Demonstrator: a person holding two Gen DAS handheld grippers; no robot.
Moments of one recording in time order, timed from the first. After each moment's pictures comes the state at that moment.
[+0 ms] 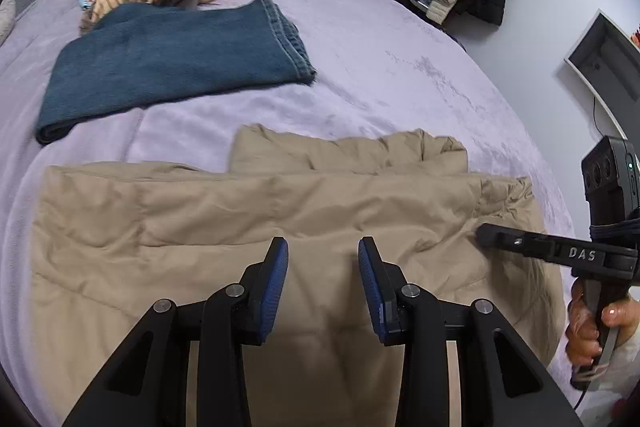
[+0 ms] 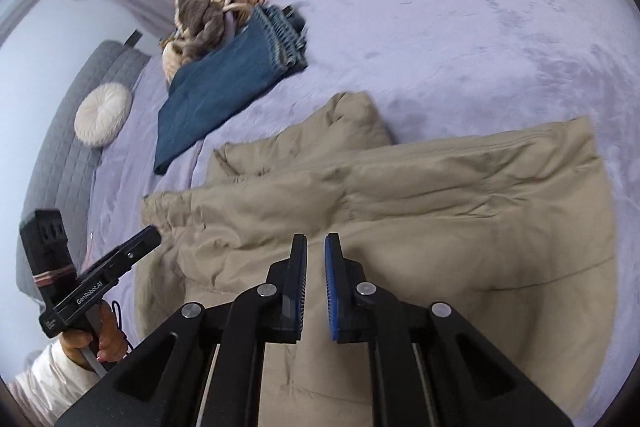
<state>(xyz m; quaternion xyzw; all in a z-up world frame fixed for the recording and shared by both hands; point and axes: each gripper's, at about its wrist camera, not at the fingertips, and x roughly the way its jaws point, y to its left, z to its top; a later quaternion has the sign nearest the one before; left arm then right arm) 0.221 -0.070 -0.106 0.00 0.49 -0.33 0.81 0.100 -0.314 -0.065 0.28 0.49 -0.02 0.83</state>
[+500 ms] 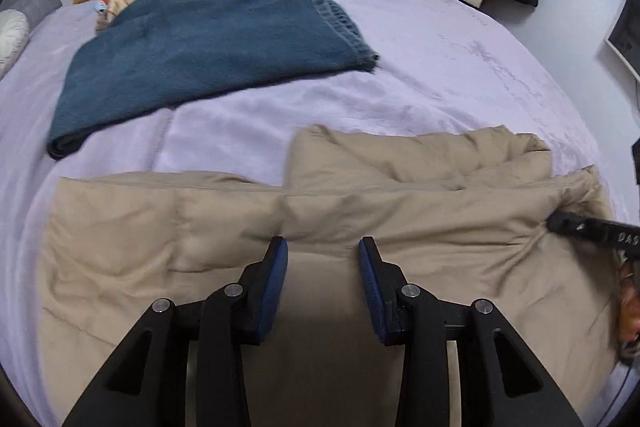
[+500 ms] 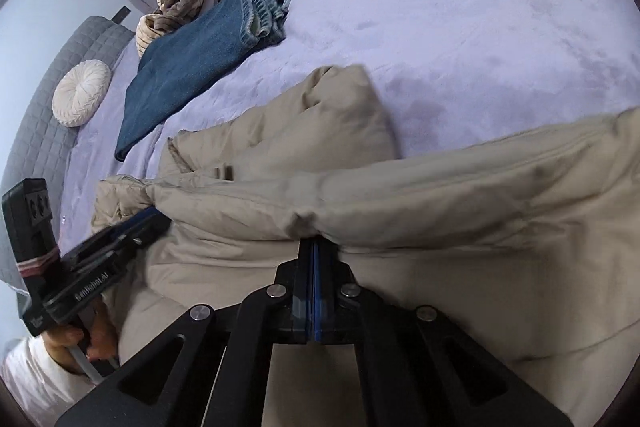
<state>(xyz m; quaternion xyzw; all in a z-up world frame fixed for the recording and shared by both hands) 0.274 -0.050 -0.140 0.06 0.49 -0.25 0.83 0.120 -0.354 -0.097 0.23 0.51 -0.05 0.83</state>
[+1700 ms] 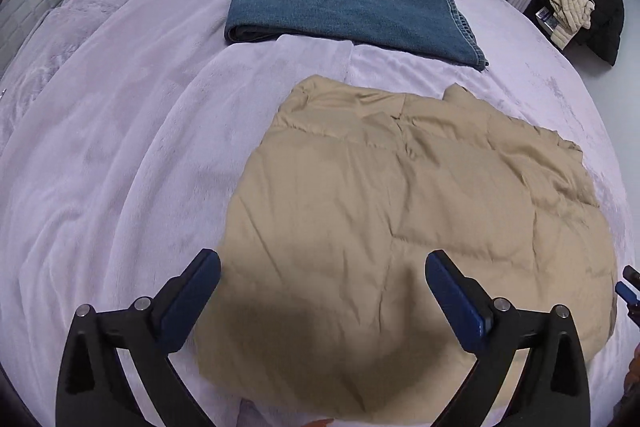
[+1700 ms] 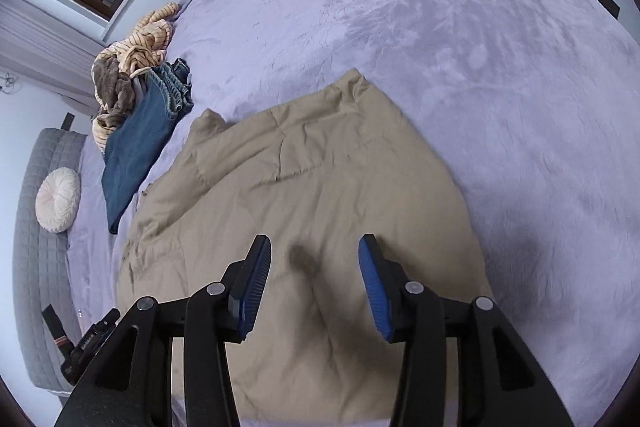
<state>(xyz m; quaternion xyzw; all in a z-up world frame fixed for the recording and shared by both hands) 0.190 0.084 -0.110 -0.02 0.55 -0.12 0.83 -0.048 -0.381 -0.055 0.39 0.45 -0.18 0.78</state>
